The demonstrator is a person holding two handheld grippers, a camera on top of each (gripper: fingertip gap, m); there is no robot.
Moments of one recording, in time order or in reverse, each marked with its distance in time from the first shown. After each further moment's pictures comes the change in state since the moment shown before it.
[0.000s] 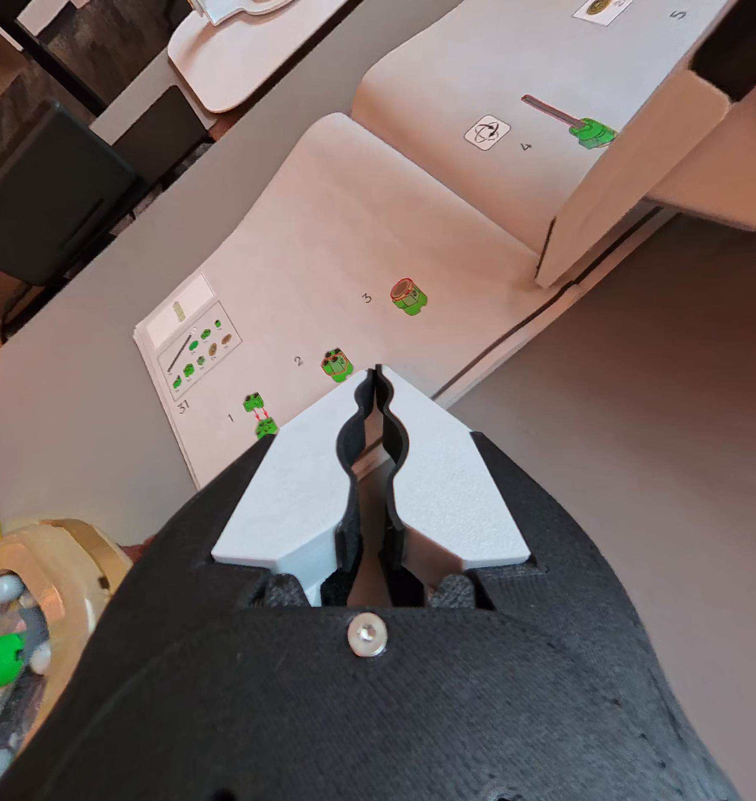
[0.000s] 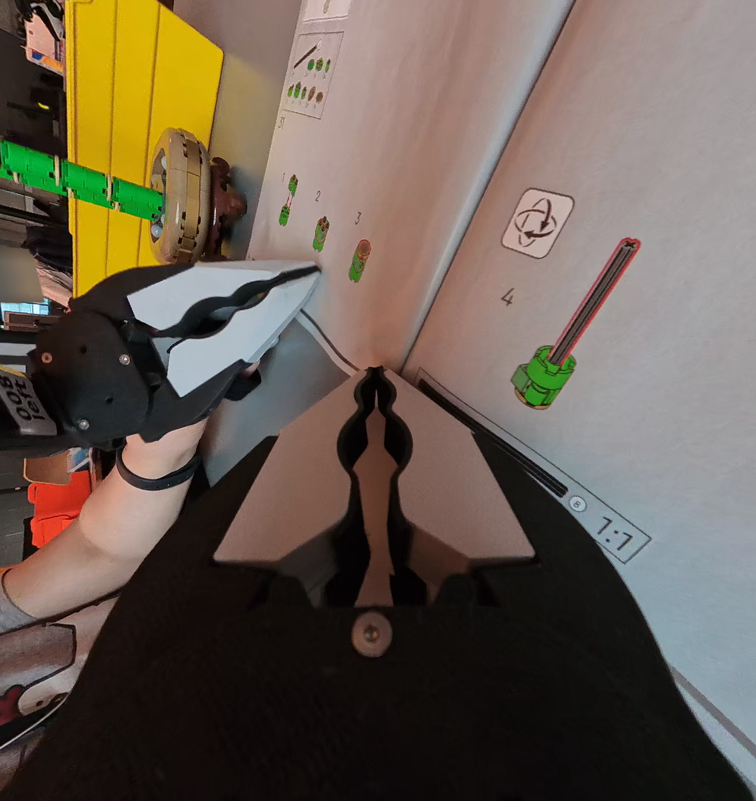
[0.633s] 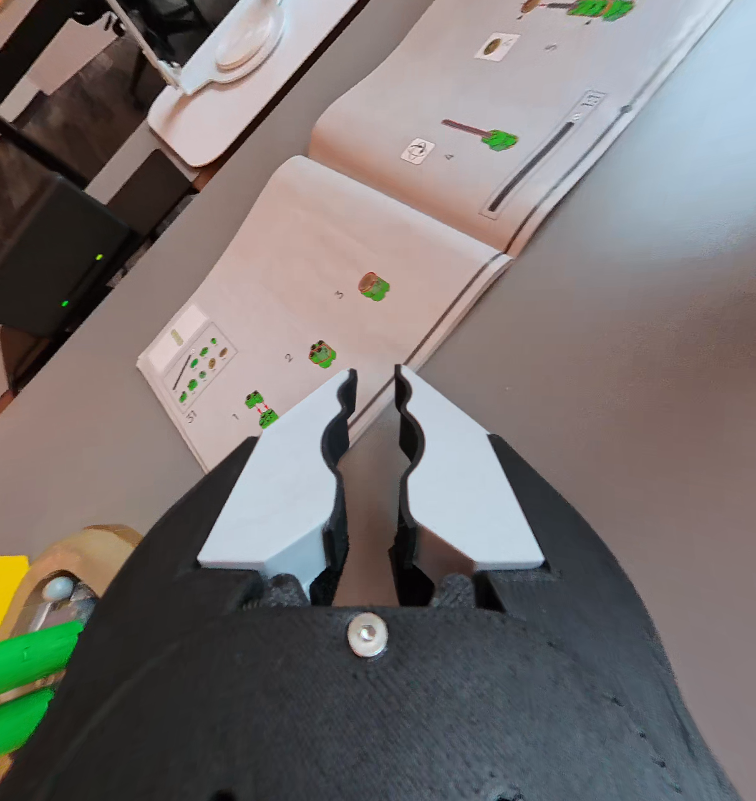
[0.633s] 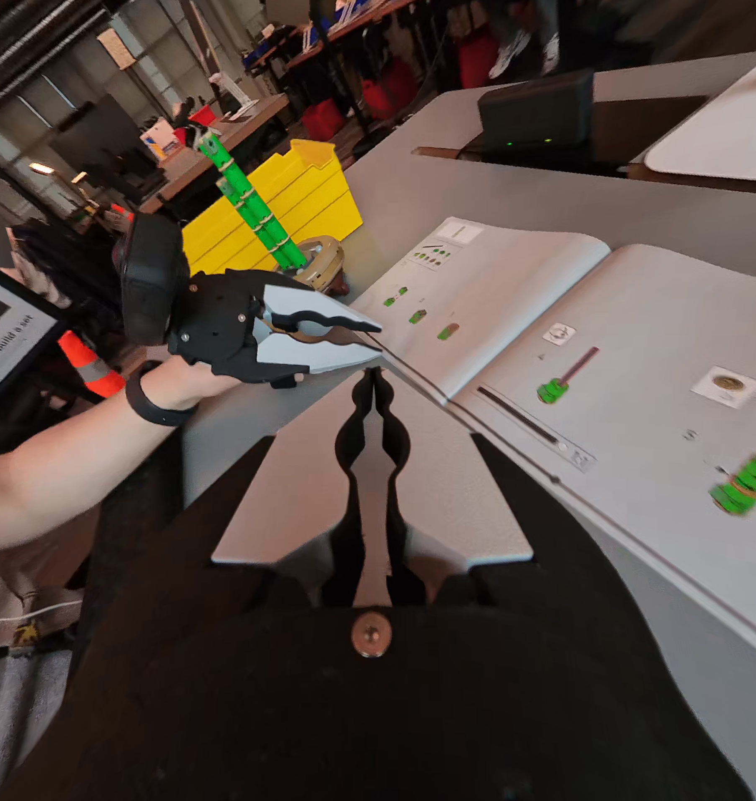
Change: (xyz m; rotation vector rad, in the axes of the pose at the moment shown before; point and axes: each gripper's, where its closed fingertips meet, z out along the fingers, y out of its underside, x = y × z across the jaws) left arm 0.006 -0.003 -0.026 0.071 0.093 0.102; right arm -0.062 0.002 -0.094 0.429 -0.019 -0.477
